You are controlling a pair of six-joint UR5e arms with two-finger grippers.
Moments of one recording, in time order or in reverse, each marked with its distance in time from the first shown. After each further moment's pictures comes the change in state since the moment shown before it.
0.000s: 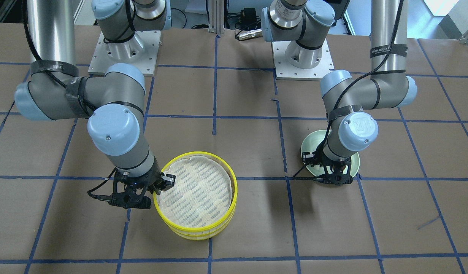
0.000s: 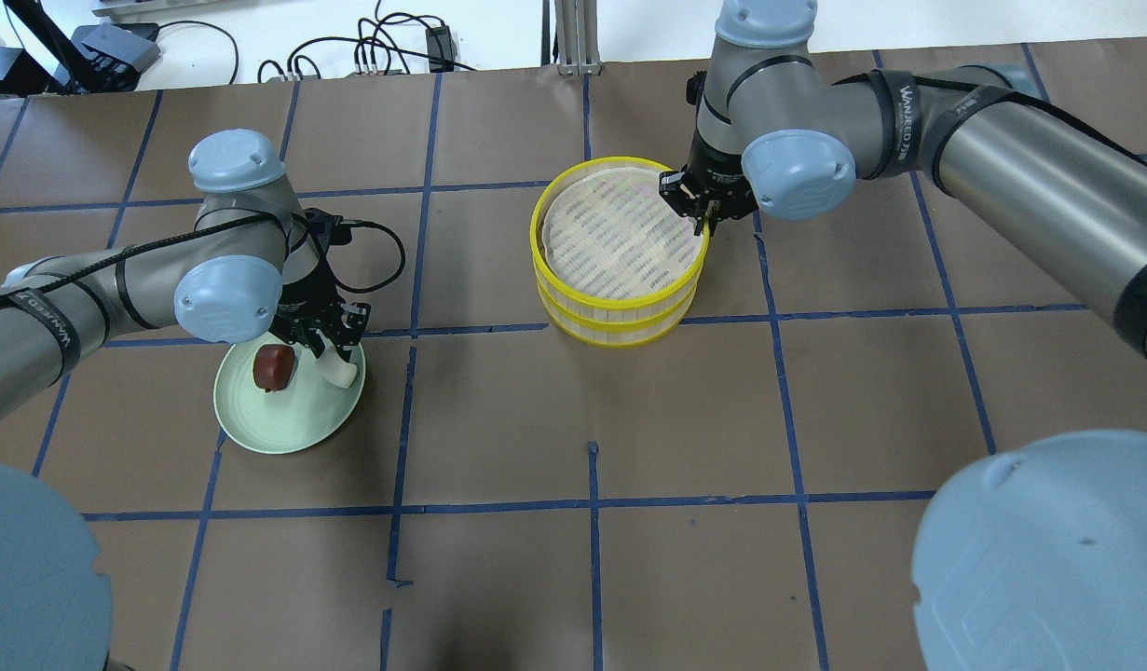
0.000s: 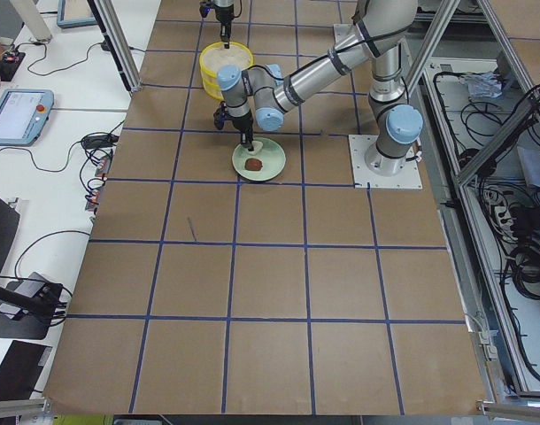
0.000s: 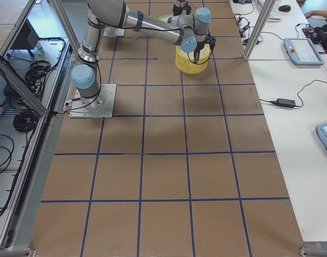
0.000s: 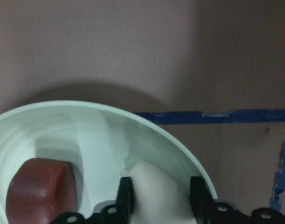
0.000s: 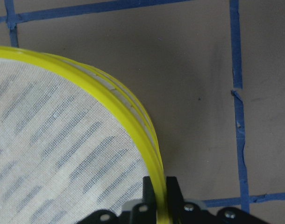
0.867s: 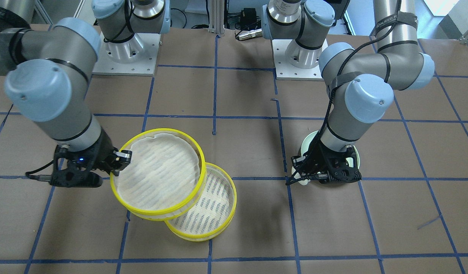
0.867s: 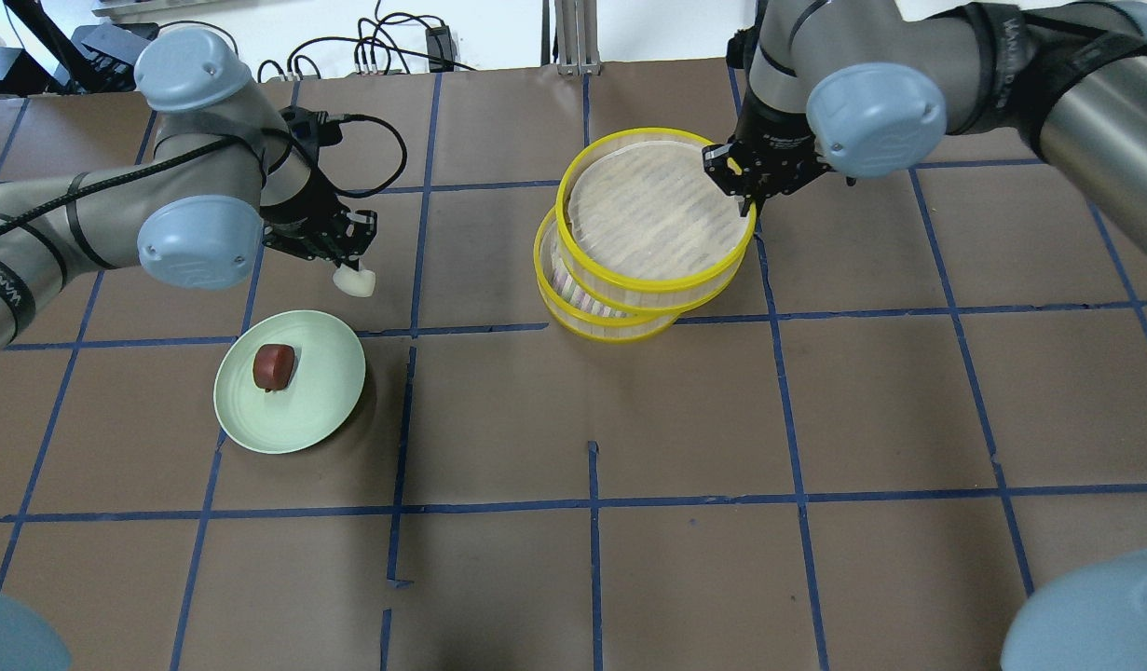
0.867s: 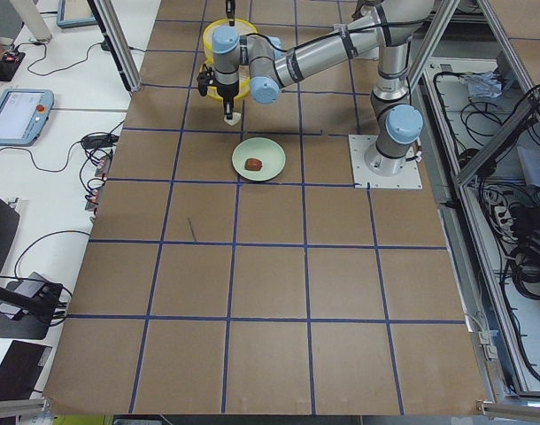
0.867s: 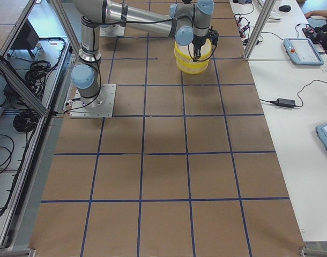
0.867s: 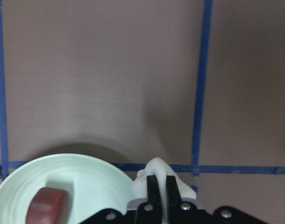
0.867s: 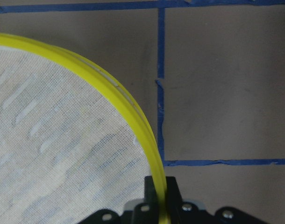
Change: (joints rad) left arm -0.113 0.074 0.179 0.013 -0.193 -0.255; right arm -0.169 -0.149 -0.035 0.214 -0.016 -0.282
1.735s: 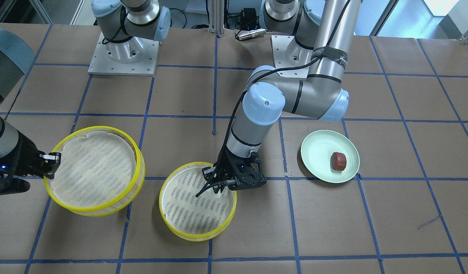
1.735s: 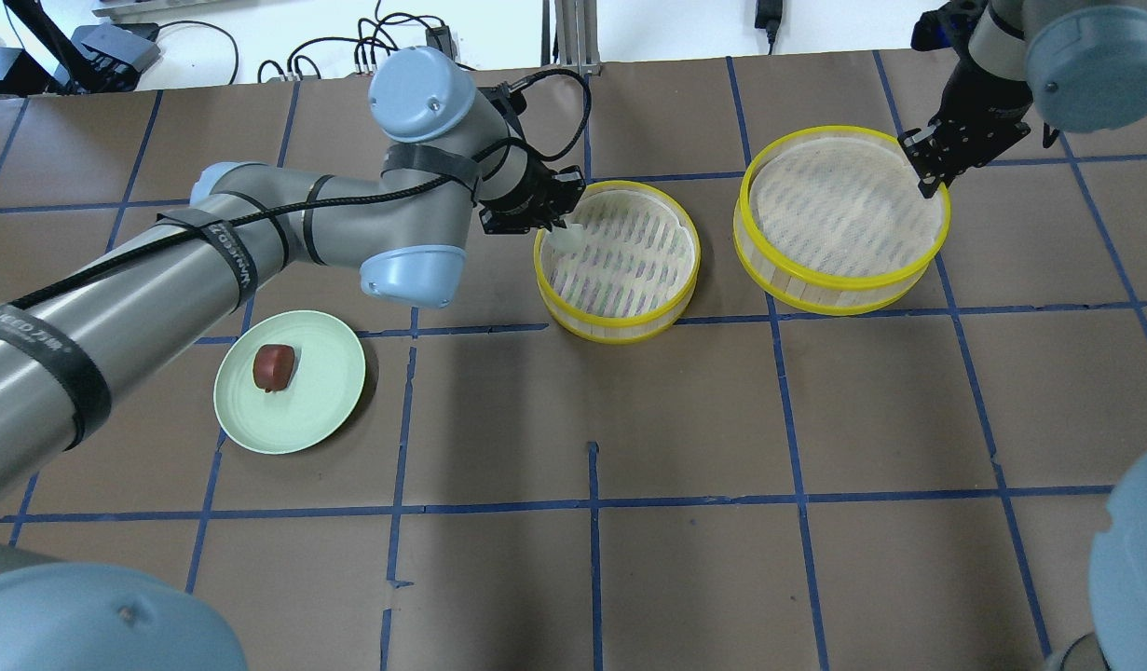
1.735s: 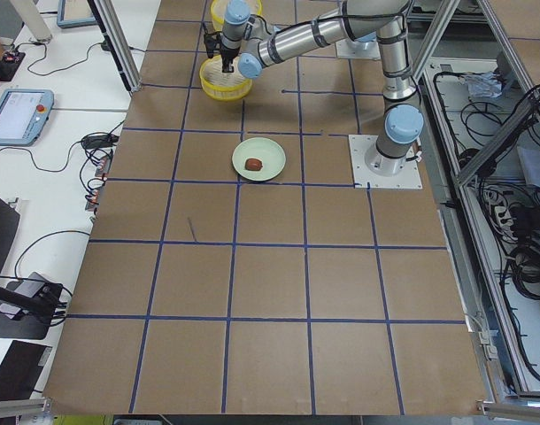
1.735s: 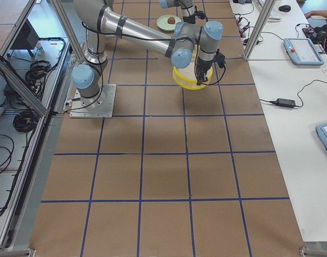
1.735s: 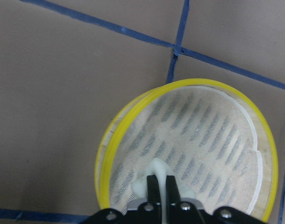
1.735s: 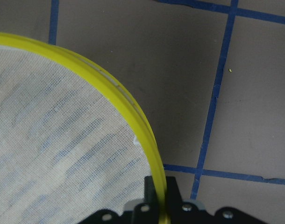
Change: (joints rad) left arm -0.289 -0.185 0.030 0.375 -0.104 -0.478; right arm -0.190 0.017 0.017 -0.002 -0.060 -0.338
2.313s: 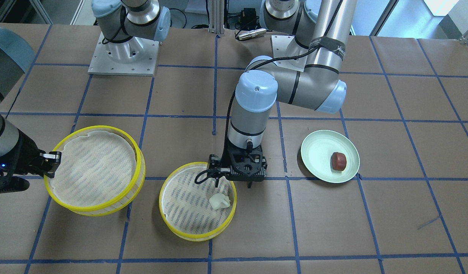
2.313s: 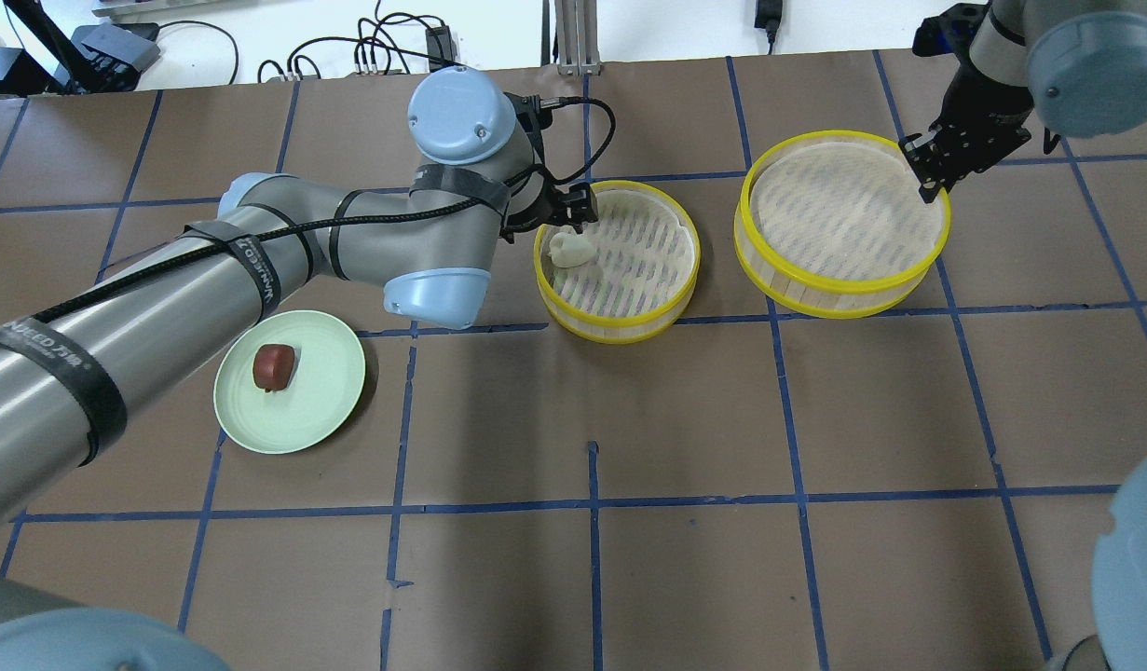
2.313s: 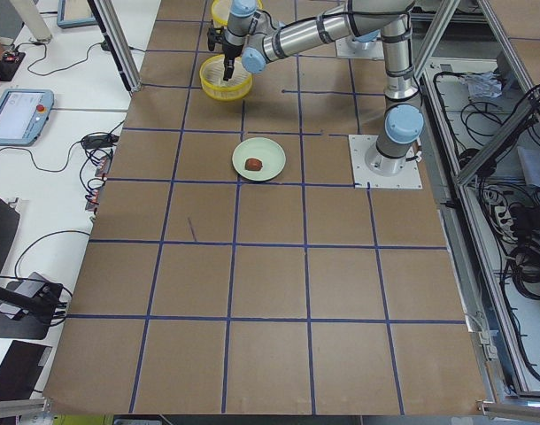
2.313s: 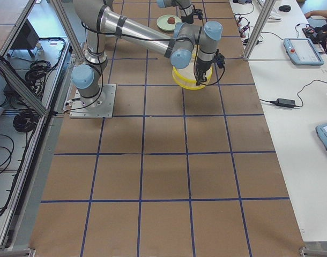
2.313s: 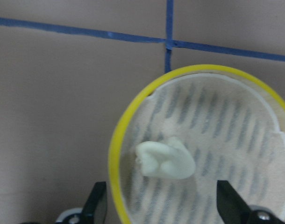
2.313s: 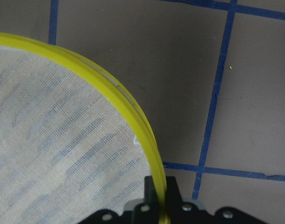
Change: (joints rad) left arm 0.023 0.063 -0.024 -0.064 0.203 0.327; right arm 0.000 -0.012 0.002 0.000 0.004 0.026
